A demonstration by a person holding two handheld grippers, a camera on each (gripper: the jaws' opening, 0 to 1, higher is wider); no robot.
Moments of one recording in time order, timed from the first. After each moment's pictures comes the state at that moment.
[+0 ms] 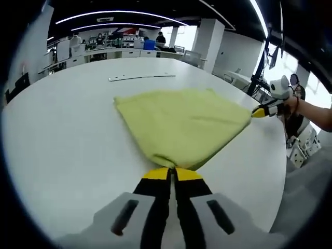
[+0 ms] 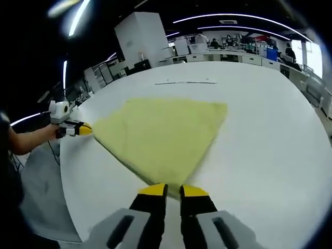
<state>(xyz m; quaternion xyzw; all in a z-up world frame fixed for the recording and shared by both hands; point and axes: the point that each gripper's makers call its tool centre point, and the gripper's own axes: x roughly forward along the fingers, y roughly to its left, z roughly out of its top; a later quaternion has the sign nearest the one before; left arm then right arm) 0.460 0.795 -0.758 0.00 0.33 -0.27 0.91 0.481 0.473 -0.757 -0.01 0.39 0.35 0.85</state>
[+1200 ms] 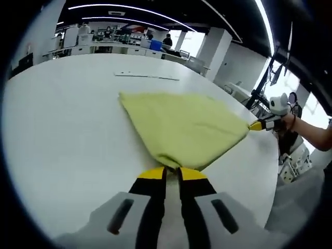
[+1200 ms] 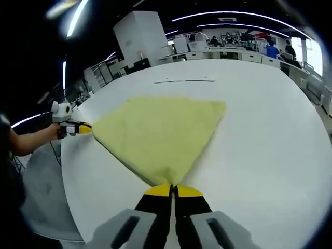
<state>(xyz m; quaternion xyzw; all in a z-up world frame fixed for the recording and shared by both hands) 0.459 0.797 -0.751 -0.09 0.33 -0.27 0.90 0.481 0.470 -0.756 -0.01 0.40 0.35 0.85</state>
